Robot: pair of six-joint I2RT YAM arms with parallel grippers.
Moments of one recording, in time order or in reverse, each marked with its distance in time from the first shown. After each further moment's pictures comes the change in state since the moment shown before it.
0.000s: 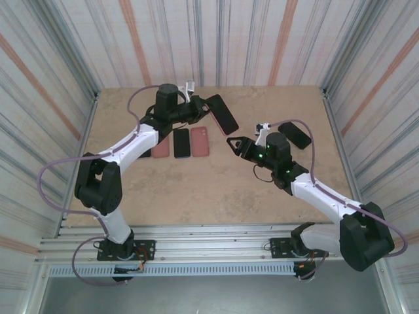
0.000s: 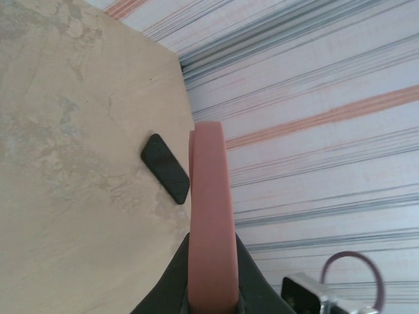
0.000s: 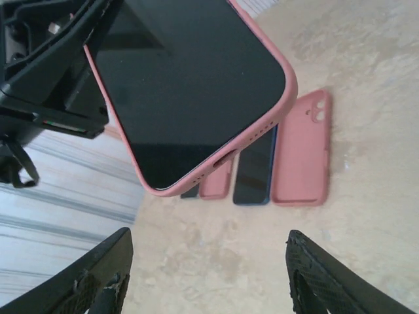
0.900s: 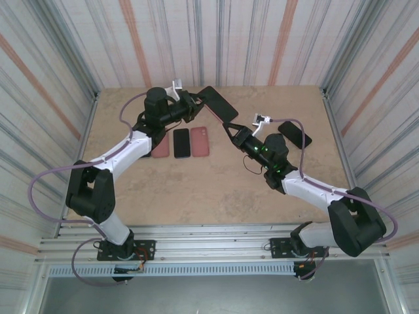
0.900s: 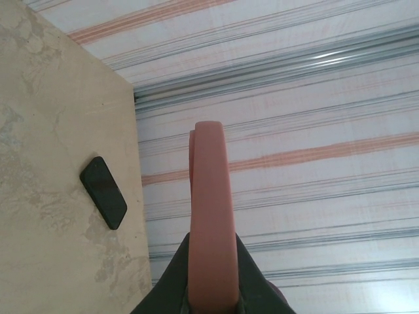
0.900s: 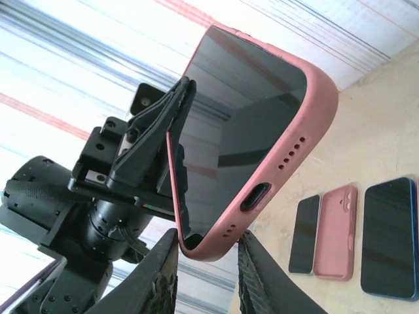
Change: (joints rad) left arm 0.024 -0.094 -0.124 0.241 -0.034 -0.298; right arm 0.052 0.127 -0.002 0.483 0.068 0.246
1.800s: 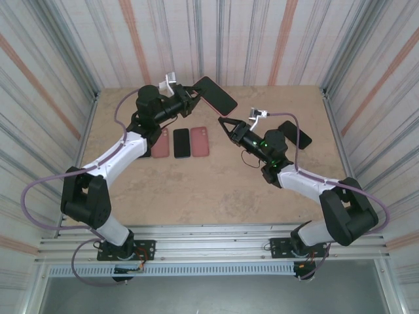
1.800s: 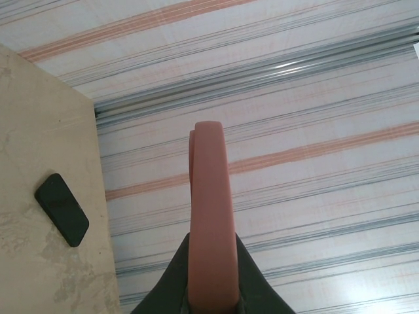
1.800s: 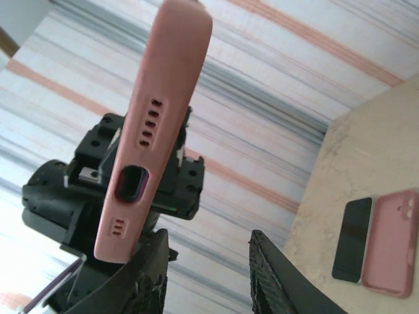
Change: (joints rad) left arm 0.014 -0.061 0.000 0.072 0.001 -0.064; right arm -0.022 0.095 0.057 0.155 -0.145 0.059
